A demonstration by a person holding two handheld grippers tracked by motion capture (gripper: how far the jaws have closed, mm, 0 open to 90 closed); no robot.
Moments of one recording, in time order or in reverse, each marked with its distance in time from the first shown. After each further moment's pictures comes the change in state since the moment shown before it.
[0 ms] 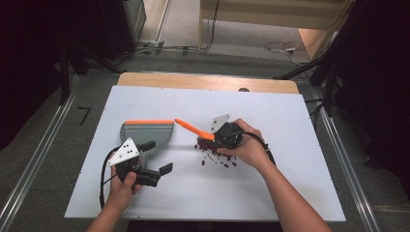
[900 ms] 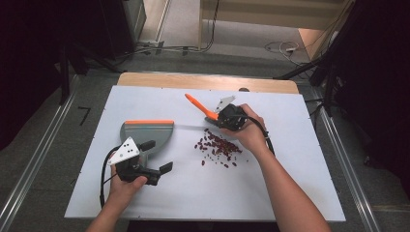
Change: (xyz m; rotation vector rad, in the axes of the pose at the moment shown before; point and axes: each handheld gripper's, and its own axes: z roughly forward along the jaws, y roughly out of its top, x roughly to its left) left arm 0.002 0.001 0.000 0.007 0.014 -0.003; right arm -0.053 0.004 0.008 0.004 -0.138 0.133
